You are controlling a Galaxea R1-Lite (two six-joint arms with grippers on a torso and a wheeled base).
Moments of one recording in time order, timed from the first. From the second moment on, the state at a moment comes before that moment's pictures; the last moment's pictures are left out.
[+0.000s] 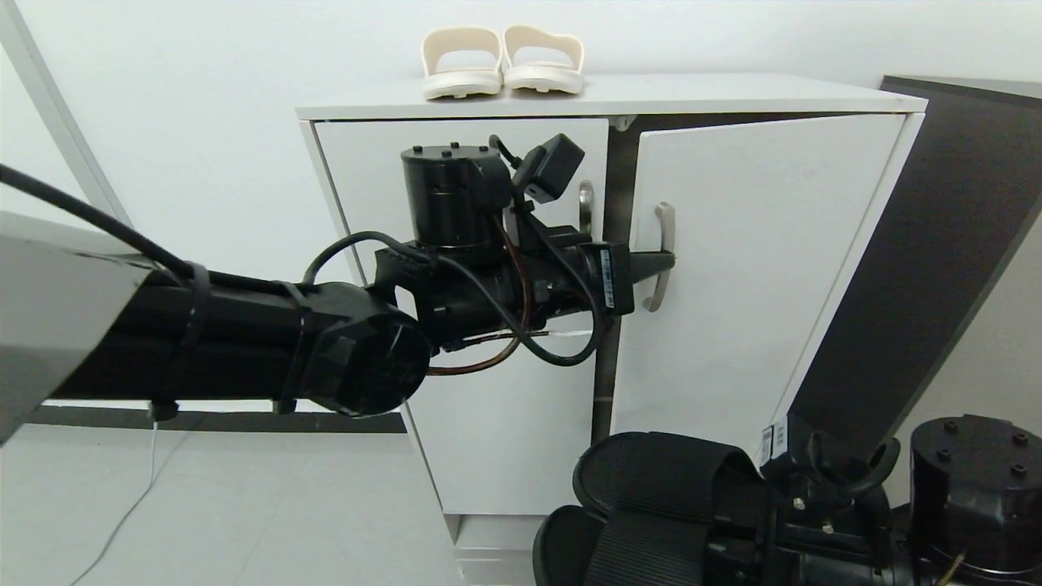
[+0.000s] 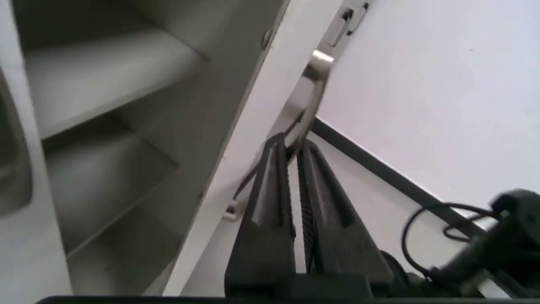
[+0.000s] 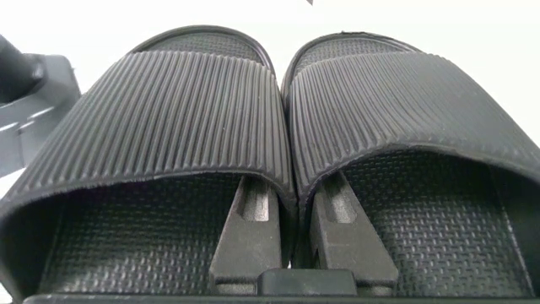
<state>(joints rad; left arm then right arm) -0.68 1.91 -1.32 -0.62 -0.46 -0.30 0.77 1.56 -0.31 -0.95 0.30 -0.07</state>
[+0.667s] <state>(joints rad) -0.61 1.77 -1.17 -0.73 -0.46 -0.39 0.80 1.54 -0.30 -0.95 0.30 -0.07</state>
